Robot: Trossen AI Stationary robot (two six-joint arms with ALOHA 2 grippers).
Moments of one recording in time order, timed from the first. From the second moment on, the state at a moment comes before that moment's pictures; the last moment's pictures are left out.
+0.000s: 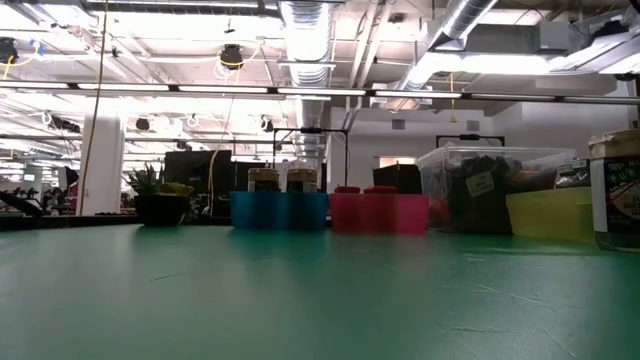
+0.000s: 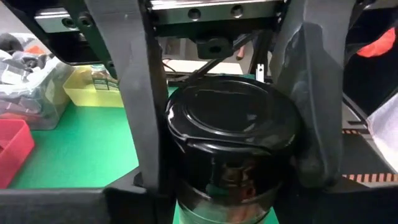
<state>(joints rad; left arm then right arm) -0.49 1.16 1.25 -0.38 -0.40 -0.24 0.31 1.98 2.11 -0.41 0.26 0.27</state>
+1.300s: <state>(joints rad) -1.04 1.13 1.18 -0.75 -0.75 -0.81 0.47 1.98 2.22 -0.94 0.43 0.64</state>
